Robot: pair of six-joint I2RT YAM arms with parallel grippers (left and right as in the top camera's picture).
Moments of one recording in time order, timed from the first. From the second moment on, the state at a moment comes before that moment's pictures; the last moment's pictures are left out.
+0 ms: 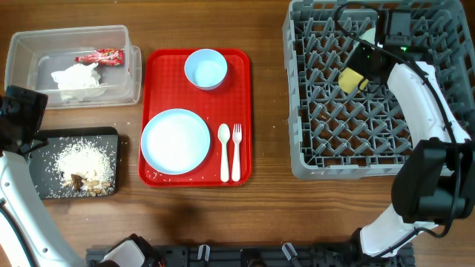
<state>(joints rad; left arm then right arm) 0.61 1.32 1.42 -1.07 -0.01 -0.71 -0.06 1.85 1.47 -0.68 0.09 0.47</state>
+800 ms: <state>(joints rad) 0.61 1.32 1.42 -1.07 -0.01 -0.71 0.54 1.64 1.49 -0.32 -0.28 0.13</state>
